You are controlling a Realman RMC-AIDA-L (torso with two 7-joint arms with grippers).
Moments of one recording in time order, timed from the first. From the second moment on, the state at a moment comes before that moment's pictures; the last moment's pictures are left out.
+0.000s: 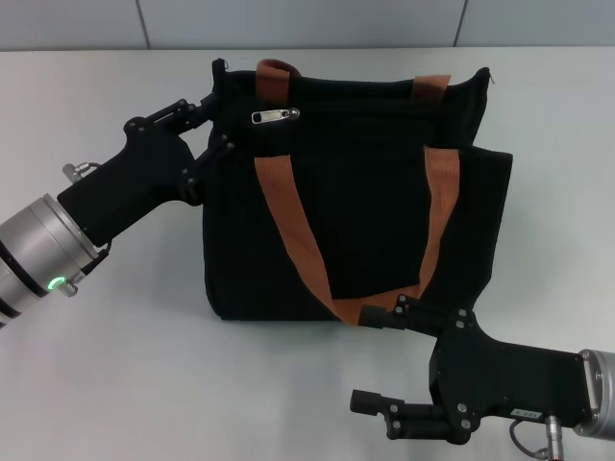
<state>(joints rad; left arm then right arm) -0.56 -2.08 0.16 0.13 1.94 1.56 -0.69 0.46 2.09 -0.52 -0.11 -2.11 -1.78 0.63</state>
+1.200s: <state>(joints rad) -0.60 -2.08 0.14 0.01 1.95 1.63 -0.78 0.45 2.09 -0.49 -0.09 -2.10 -1.77 0.64</state>
